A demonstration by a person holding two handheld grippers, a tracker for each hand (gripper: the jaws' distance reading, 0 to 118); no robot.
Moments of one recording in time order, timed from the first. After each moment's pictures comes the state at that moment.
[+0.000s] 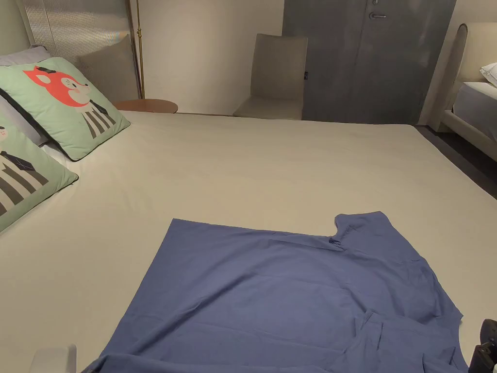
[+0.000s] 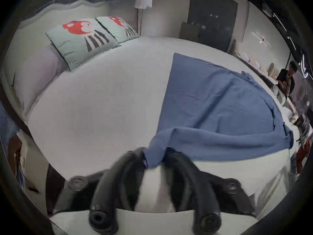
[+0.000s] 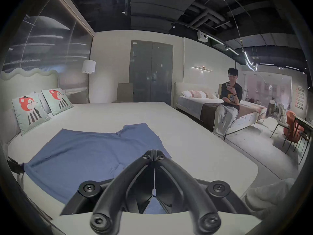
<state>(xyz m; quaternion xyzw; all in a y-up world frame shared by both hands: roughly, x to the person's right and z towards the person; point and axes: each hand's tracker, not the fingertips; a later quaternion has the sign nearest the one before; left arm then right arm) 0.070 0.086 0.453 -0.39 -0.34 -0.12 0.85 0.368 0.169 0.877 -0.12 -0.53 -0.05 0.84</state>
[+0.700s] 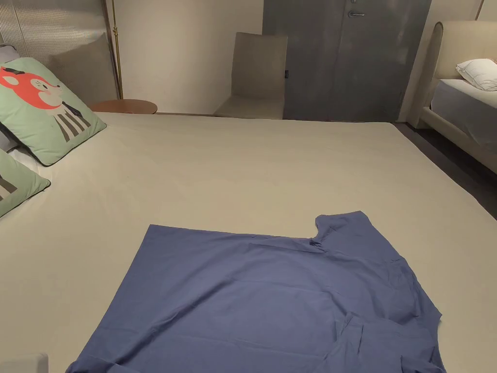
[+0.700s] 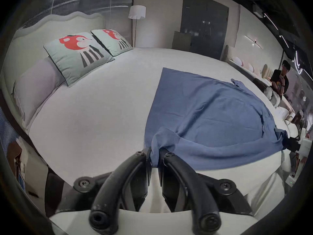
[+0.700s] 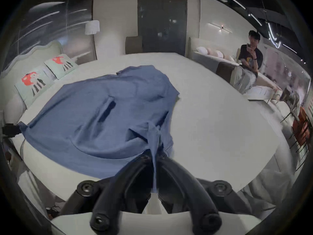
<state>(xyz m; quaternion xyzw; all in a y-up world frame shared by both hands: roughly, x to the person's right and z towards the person) 0.077 0.120 0.470 -0.36 -0.36 -0.10 0.85 0.408 0.095 0.903 -0.29 -0.44 -0.15 0.83</state>
